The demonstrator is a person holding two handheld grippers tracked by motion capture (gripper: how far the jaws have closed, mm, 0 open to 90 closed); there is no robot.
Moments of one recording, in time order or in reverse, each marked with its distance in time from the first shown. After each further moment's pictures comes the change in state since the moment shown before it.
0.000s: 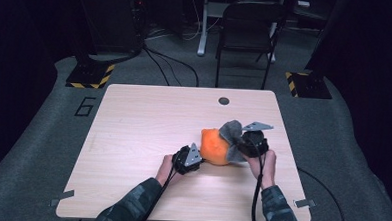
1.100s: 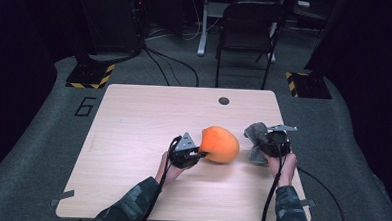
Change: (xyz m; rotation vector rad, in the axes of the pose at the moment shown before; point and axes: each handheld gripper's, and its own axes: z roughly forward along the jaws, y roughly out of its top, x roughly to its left) left arm 0.020 0.032 -0.032 -0.080 -0.132 -0.358; right arm -0.061 -0.033 0.004 0.077 -0.115 0.156
